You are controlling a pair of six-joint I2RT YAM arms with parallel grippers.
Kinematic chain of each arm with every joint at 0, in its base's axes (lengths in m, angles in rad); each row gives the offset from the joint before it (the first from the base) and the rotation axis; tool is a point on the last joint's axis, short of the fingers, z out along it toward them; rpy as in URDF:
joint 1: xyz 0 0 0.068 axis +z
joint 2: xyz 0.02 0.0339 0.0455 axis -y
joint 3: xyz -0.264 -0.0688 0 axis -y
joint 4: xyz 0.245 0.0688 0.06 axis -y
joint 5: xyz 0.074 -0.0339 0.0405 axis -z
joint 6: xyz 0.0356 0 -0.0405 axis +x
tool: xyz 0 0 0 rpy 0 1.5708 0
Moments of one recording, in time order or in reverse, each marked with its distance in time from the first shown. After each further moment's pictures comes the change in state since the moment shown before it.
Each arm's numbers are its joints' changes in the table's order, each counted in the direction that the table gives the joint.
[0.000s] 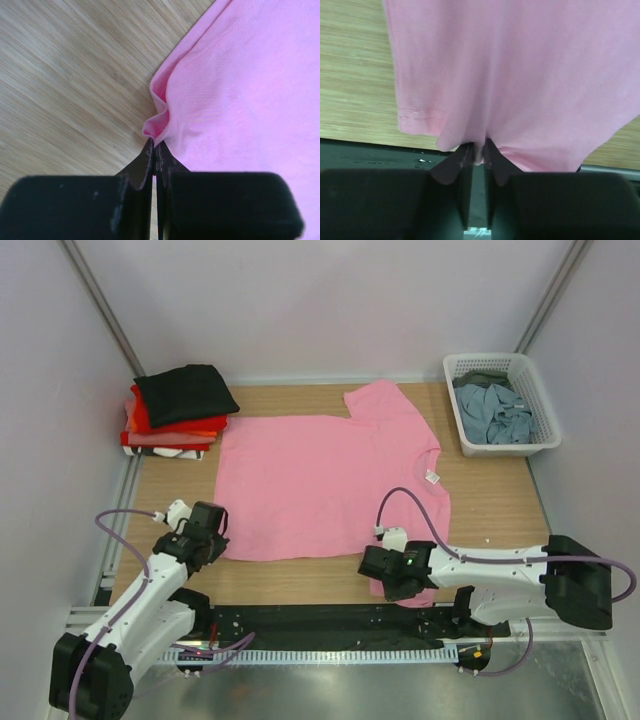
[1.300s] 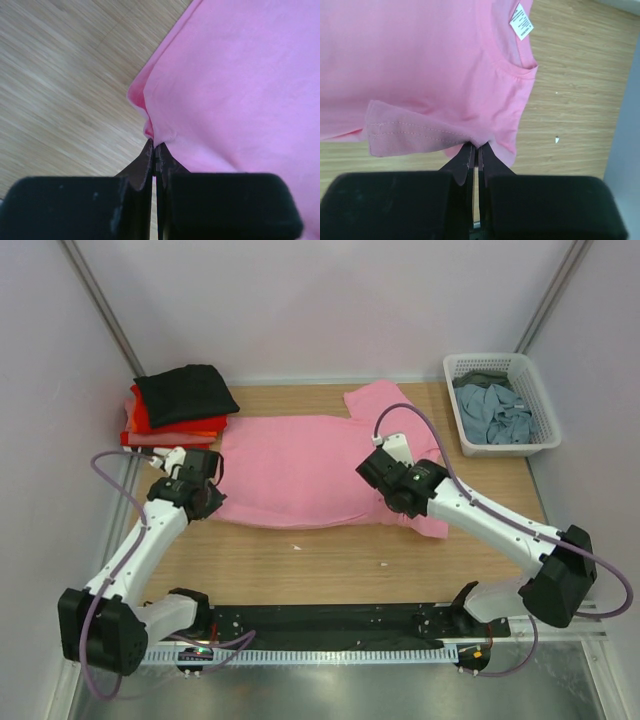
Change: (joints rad) left arm 0.073 -0.284 0.459 -0.131 0.013 0.188; right arm -0.396 -0.121 0.576 -0.211 0.424 -0.547
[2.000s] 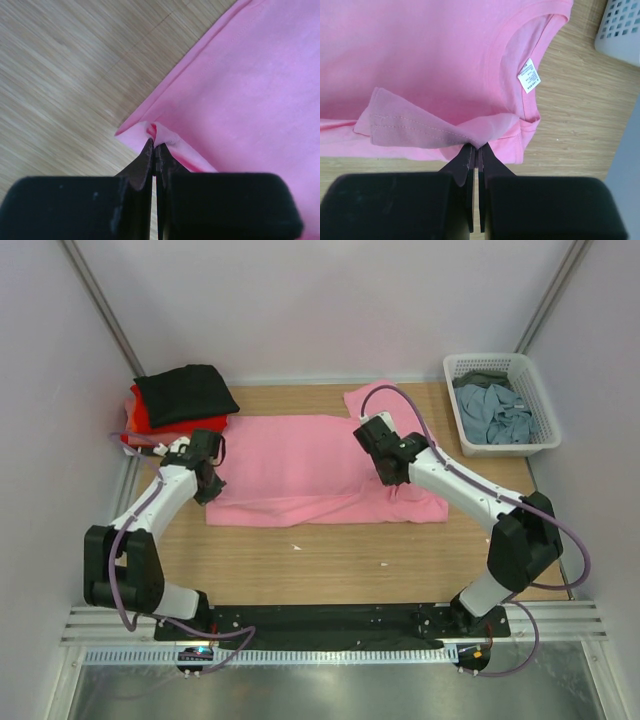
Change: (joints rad) left arm 0.097 -0.322 0.112 0.076 -0.008 0.062; right arm -0.188 -0.235 0.133 0.193 -0.126 -0.294
